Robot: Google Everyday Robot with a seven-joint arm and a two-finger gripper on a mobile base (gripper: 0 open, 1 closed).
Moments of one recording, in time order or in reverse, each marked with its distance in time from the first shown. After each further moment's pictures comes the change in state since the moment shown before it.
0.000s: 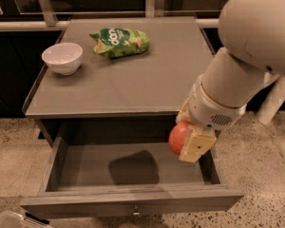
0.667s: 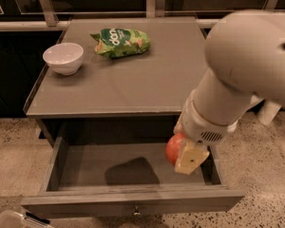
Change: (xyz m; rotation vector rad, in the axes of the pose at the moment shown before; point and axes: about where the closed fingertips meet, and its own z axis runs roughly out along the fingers) arm 0.000 0.013 0.022 0.015 0.035 0.043
